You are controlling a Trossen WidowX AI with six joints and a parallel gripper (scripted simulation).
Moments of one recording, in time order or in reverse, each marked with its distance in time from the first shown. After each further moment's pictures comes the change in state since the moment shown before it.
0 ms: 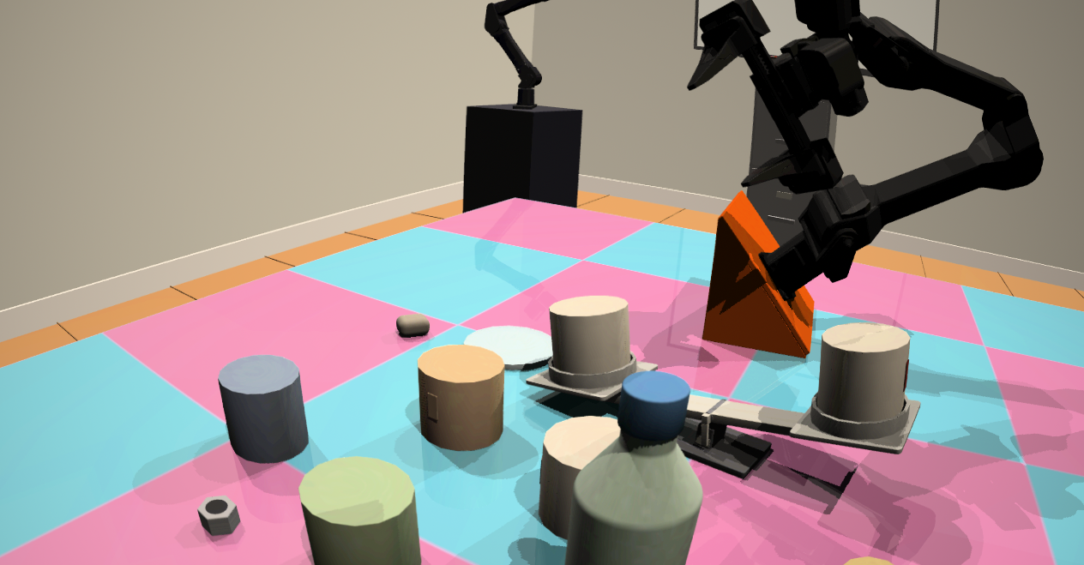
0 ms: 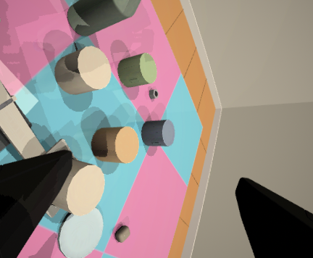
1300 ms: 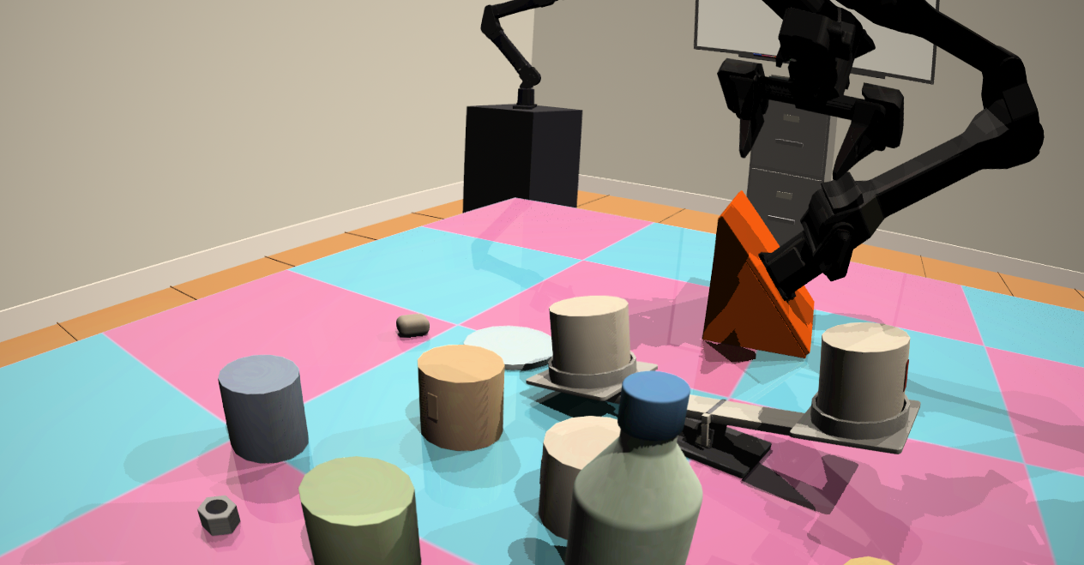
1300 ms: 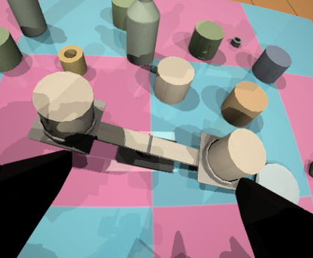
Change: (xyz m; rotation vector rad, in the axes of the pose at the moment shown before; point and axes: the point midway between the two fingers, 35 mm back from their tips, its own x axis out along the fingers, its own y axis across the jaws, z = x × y) arm -0.049 0.043 0.002 0.961 0.132 0.389
